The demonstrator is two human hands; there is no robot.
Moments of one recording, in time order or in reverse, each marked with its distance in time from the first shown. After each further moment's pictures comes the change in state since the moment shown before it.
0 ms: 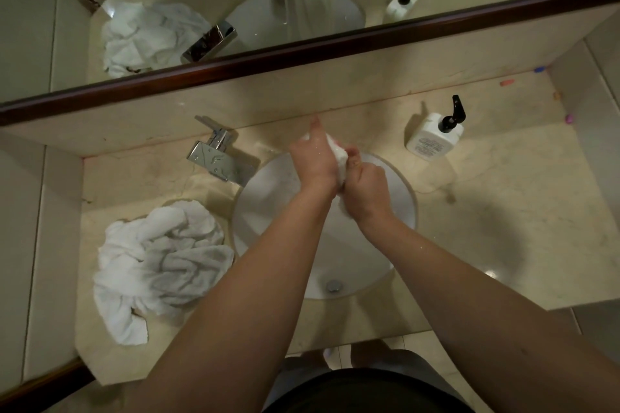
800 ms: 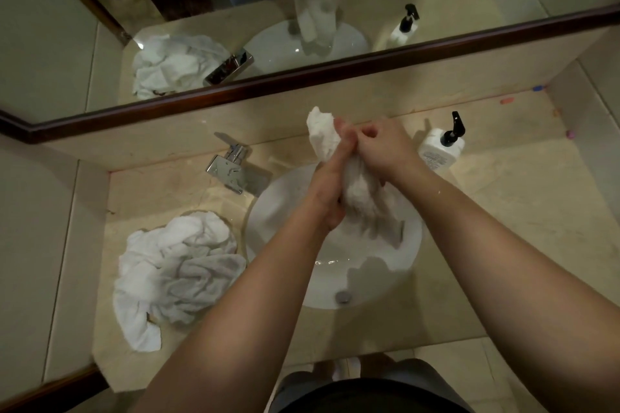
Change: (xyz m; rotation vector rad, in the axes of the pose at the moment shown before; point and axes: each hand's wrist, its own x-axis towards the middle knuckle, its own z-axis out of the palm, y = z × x) left_hand -0.051 0.014 -0.028 -0.030 -0.597 -0.110; right_hand 0.020 -0.079 -0.058 -0.045 -0.181 -0.037
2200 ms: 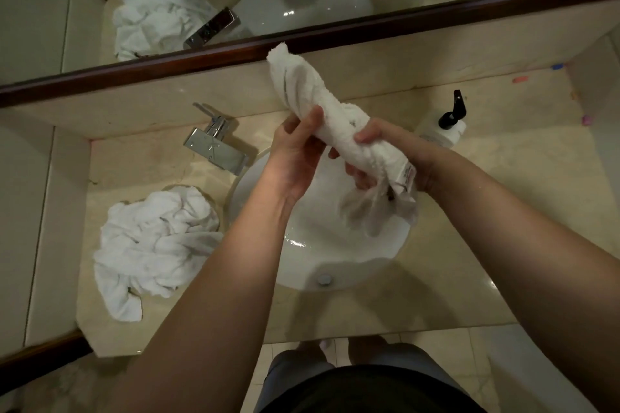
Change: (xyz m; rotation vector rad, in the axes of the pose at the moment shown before) left_hand 0.042 -0.004 -0.030 -0.071 -0.051 0.254; right_hand 0.019 0.061 -0.043 0.621 -0.845 0.335
